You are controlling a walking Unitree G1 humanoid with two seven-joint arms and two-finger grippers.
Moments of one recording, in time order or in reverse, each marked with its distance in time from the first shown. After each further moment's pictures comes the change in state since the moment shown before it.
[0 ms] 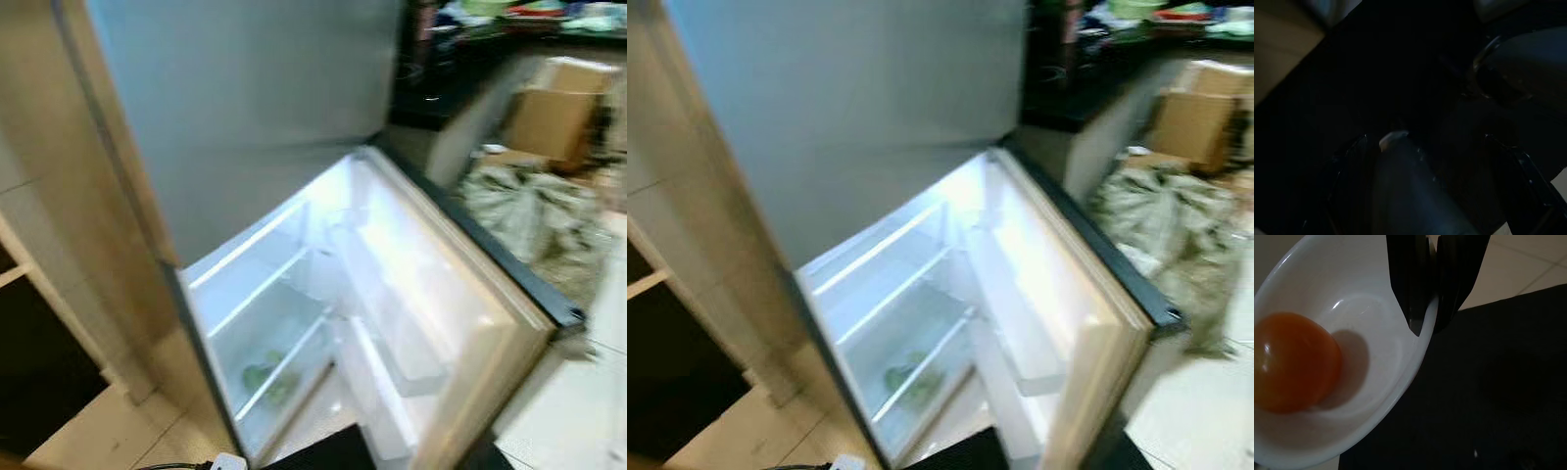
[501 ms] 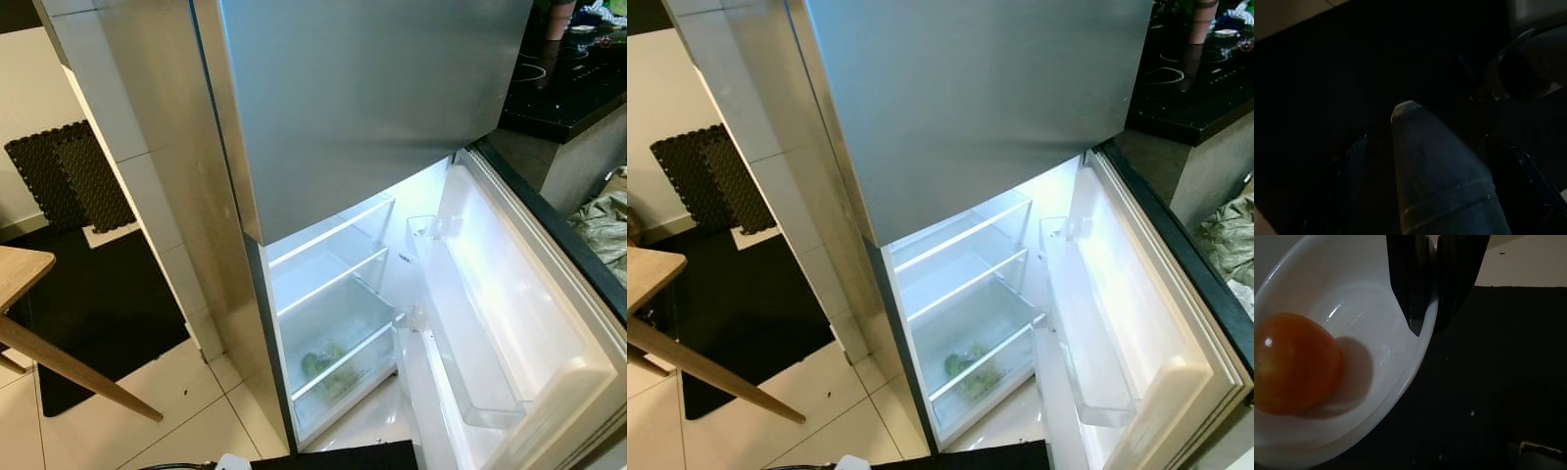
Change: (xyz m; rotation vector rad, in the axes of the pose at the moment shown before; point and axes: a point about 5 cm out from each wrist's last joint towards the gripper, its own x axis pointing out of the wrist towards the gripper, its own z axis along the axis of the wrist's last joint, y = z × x) left arm 0.000 -0.003 -0.002 0.017 0.013 -0.029; right arm 0.000 -0.001 0.008 -0.033 -0.034 -0.005
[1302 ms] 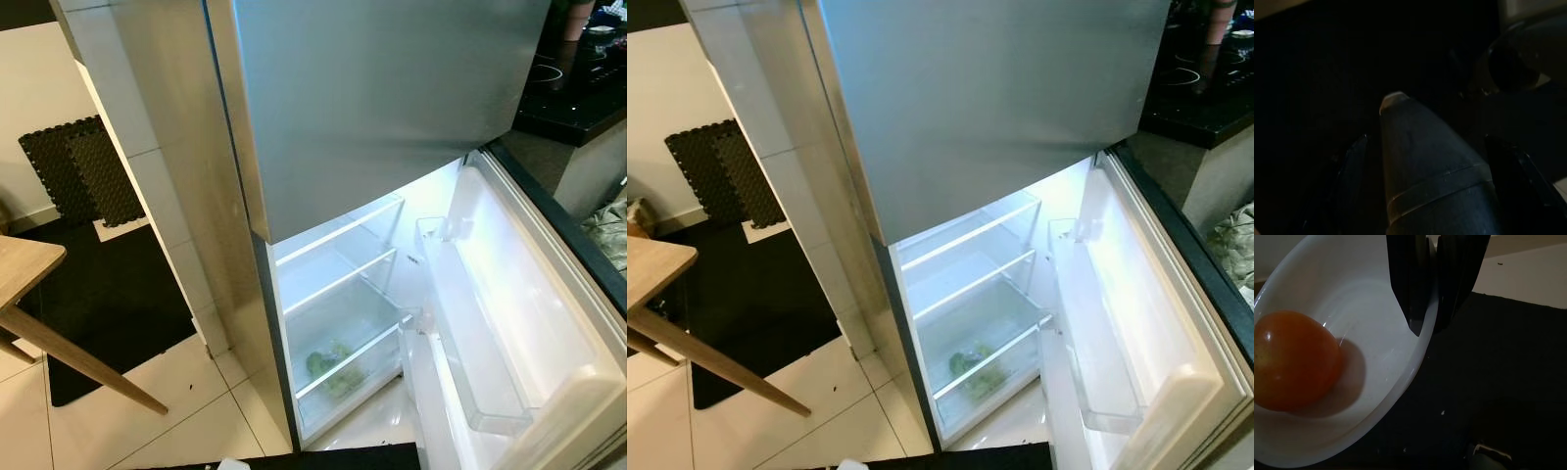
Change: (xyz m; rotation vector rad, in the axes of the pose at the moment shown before) left arm 0.000 -0.005 -0.009 -0.007 0.011 -0.037; right arm -0.001 0.020 -0.001 -0.078 -0.023 0.126
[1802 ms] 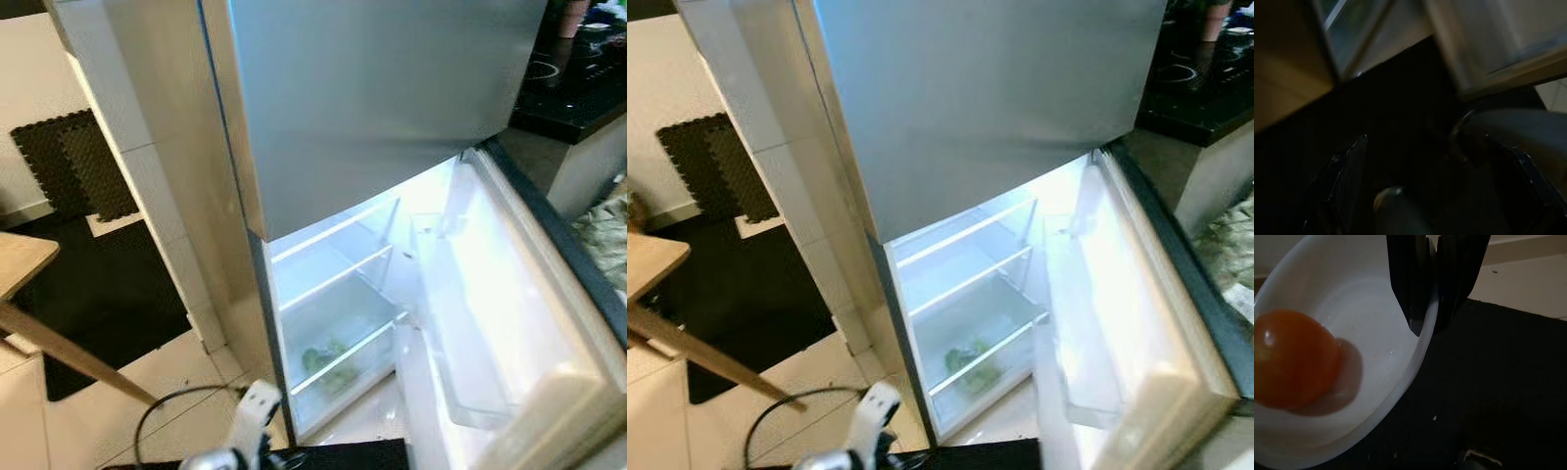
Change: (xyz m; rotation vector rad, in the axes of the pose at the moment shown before) left arm 0.002 -0.005 0.087 0.157 -0.233 -0.148; right arm 0.000 0.002 0.001 0.008 0.007 0.052
